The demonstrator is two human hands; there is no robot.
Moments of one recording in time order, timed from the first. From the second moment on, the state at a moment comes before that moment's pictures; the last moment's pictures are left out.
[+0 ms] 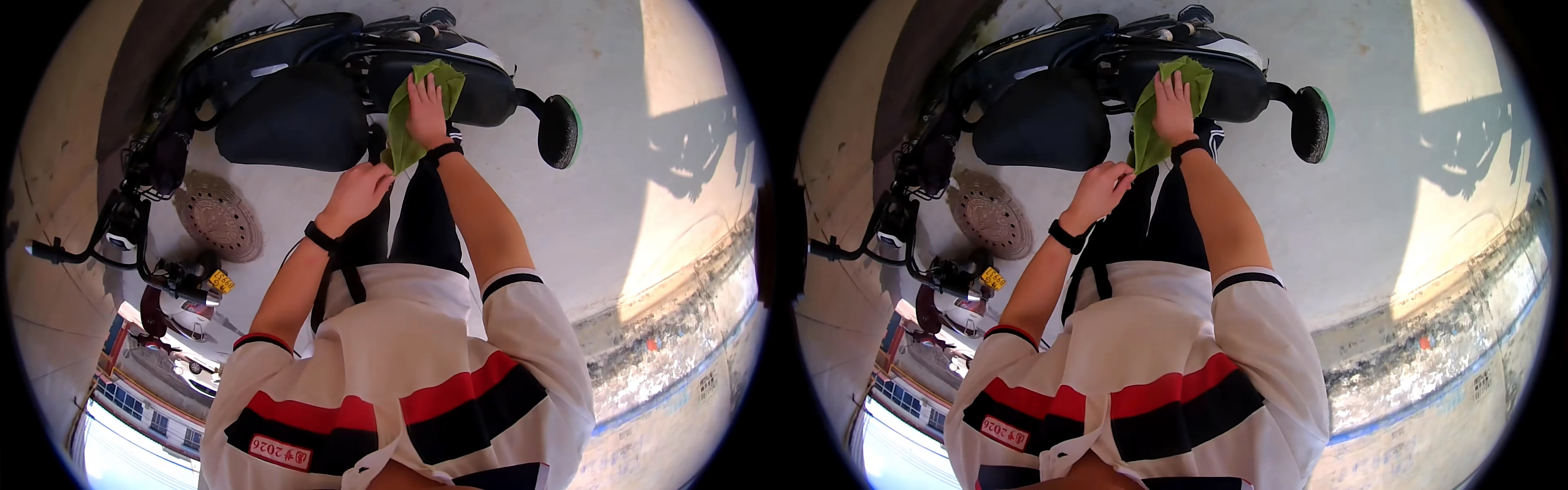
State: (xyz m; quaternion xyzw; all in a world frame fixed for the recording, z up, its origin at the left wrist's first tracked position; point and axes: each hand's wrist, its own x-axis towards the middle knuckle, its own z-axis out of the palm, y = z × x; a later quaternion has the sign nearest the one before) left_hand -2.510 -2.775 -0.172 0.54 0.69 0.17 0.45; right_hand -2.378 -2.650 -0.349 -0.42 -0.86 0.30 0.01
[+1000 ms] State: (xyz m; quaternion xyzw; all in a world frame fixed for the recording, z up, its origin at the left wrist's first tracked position) left_hand -2.509 -2.778 -0.181 0.56 0.66 0.16 0.47; right_hand -2.324 -2.684 -0.353 -0.53 -0.77 0.32 0.12
